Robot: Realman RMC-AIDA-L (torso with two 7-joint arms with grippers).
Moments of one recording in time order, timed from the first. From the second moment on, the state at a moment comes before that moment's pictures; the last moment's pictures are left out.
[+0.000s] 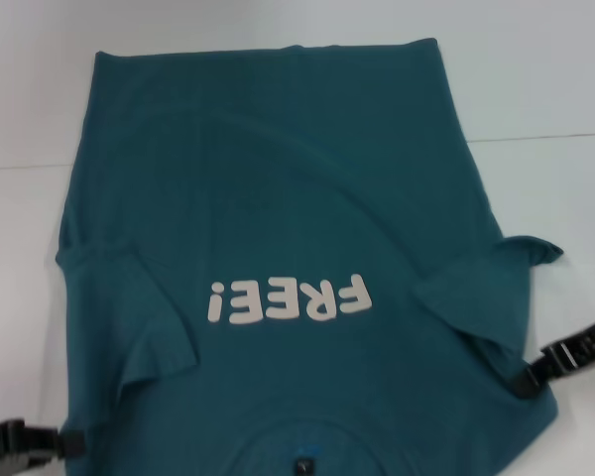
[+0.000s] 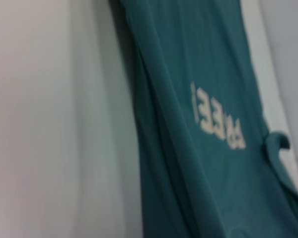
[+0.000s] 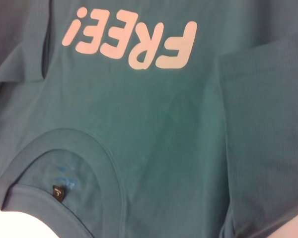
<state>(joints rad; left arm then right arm) -0.41 -2.02 0.41 0.68 2.38 1.66 -2.27 0.66 1.95 -0.83 -0.83 -2.54 -1.67 2.41</state>
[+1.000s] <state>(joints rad) -0.38 -2.04 0.41 0.75 2.57 1.92 -2.21 0.57 1.96 -0.81 -0.90 -2.63 -1.85 2.34</state>
